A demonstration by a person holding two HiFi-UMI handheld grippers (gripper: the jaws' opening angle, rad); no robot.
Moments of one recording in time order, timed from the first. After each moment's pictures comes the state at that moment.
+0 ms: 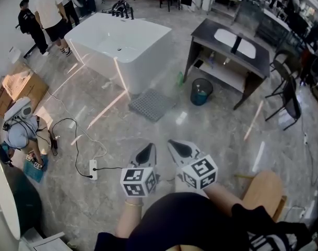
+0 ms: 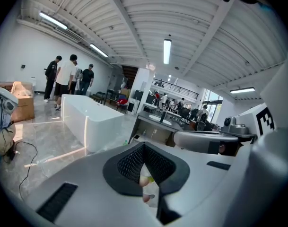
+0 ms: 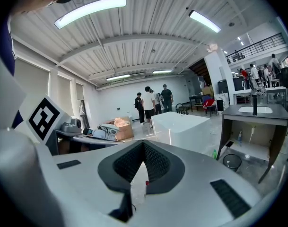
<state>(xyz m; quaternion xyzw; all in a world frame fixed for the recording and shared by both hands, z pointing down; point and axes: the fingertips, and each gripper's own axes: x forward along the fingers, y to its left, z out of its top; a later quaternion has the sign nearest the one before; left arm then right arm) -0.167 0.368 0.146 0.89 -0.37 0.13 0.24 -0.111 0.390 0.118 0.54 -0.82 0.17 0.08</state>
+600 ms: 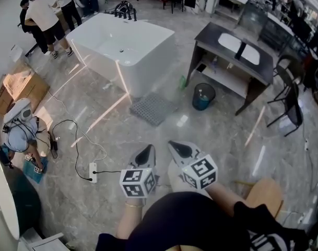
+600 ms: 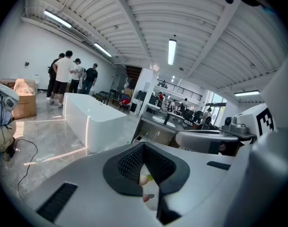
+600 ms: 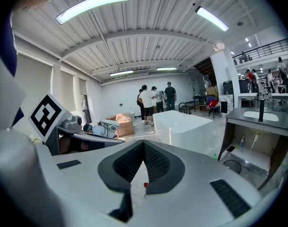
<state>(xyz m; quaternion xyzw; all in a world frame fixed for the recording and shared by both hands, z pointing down) -0.158 0.324 0.151 0.88 -0.39 0.12 0.25 -0.097 0.346 0.122 0.52 -0.83 0.16 0.11</state>
